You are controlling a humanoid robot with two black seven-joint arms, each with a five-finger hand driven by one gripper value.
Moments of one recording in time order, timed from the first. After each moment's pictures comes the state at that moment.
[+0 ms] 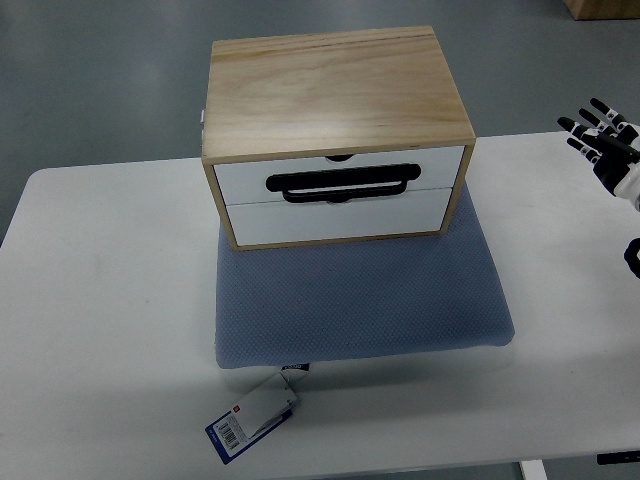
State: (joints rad) left arm -0.01 0.00 -0.08 -0.16 0.01 -0.03 0.09; right arm 0.51 -0.40 1.29 0.81 -0.49 0.09 0.04
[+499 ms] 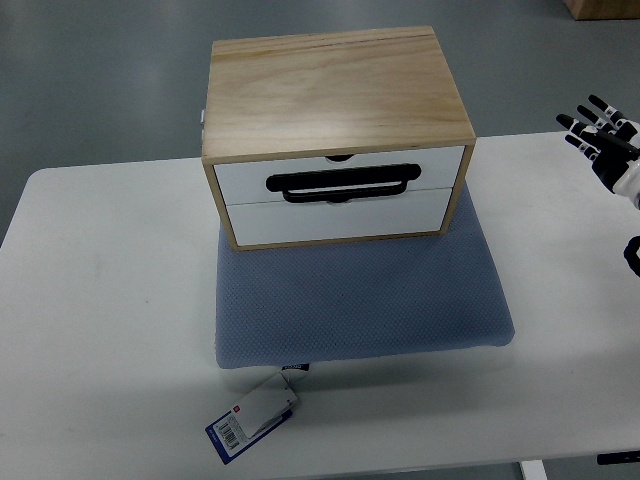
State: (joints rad) left arm -0.01 0.00 -0.08 -0.15 0.00 -0.02 0.08; right arm 0.51 -0.40 1.29 0.81 -0.49 0.10 0.04
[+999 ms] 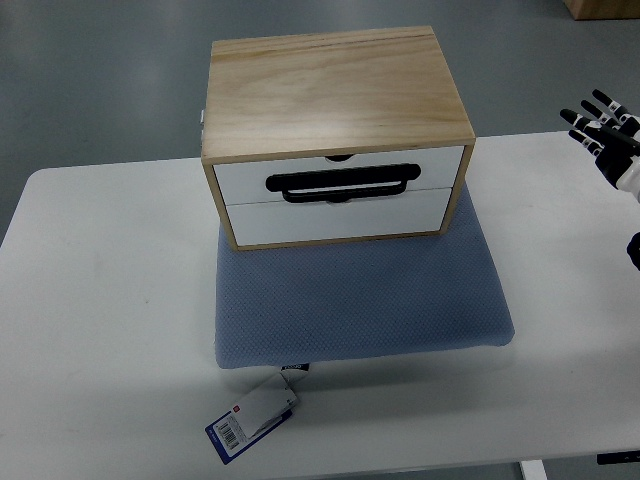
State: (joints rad) left arm -0.01 0.00 -0.08 -0.15 0.00 -0.02 0.08; right arm 0.52 -0.41 1.29 0.81 -0.48 0.10 0.04
